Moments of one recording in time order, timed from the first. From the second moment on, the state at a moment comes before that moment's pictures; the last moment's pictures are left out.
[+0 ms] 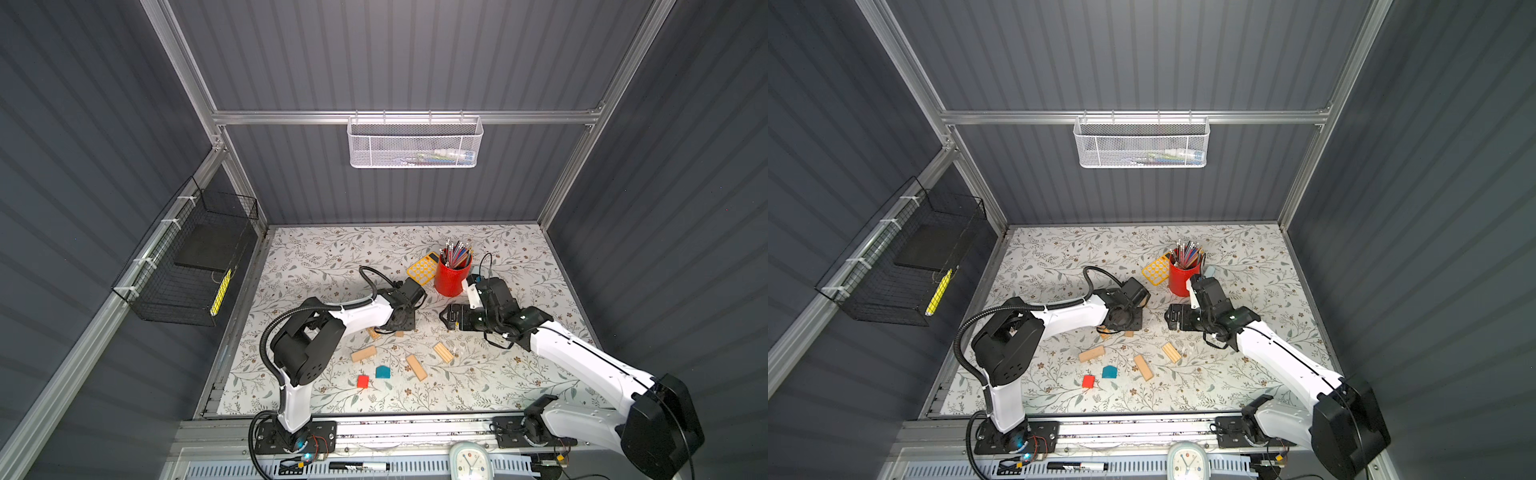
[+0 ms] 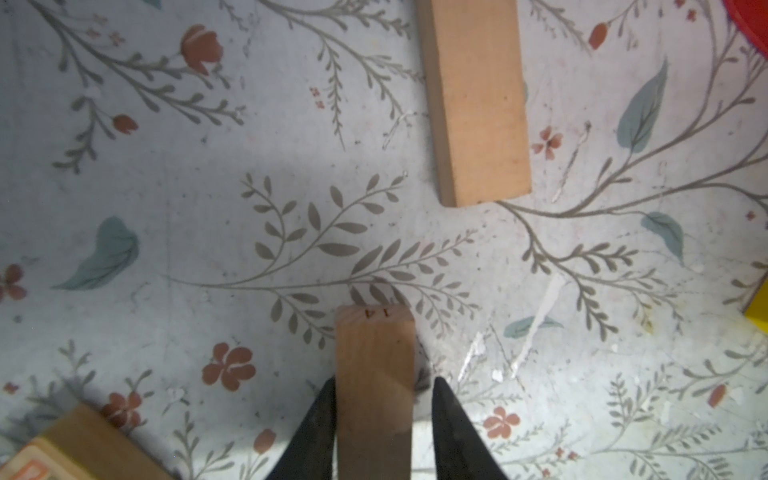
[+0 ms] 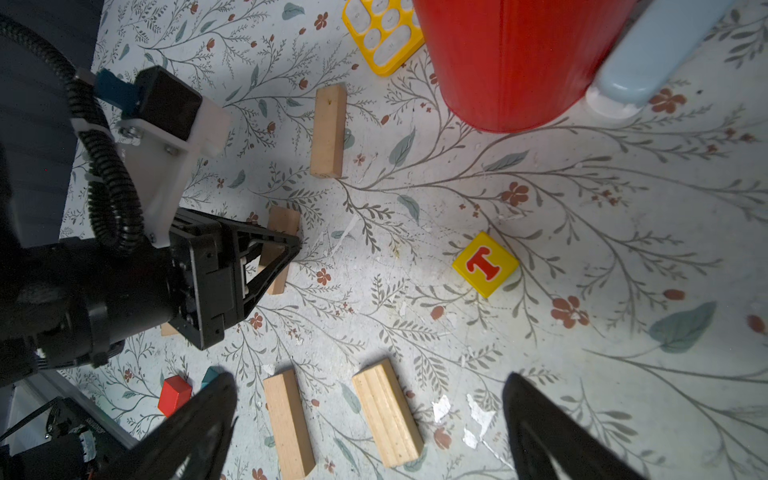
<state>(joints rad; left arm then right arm) -0.83 1.91 1.23 -0.54 -0.12 -0.71 0.52 1.18 0.76 -0.44 -0.15 0.49</state>
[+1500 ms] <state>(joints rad) -0.70 1.35 0.89 -0.53 -0.31 -0.81 0.72 2.01 1.45 -0.57 0.13 0.52</state>
